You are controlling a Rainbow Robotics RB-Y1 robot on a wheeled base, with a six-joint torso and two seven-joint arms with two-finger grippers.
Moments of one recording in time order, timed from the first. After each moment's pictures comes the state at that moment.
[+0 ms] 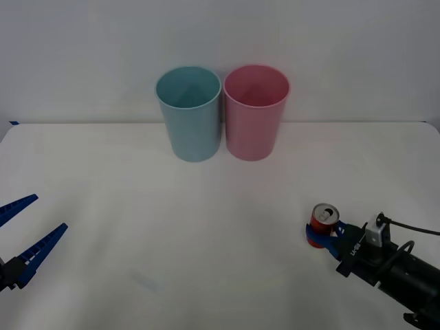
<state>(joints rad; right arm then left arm) 0.11 -0.36 -0.14 -1.37 1.11 -1.05 0.30 0.35 0.40 0.52 -1.66 -0.96 -1.22 0.00</state>
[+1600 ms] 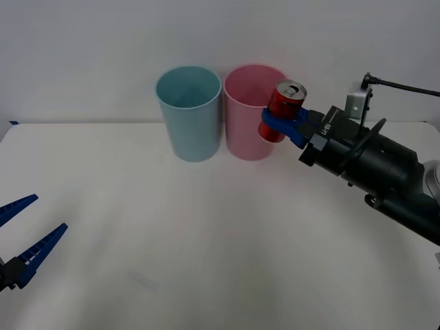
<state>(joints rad) -0.26 -0.45 0.06 -1.69 1.09 -0.79 -0.24 0.35 0.40 0.52 -1.66 -0.96 -1.22 0.00</state>
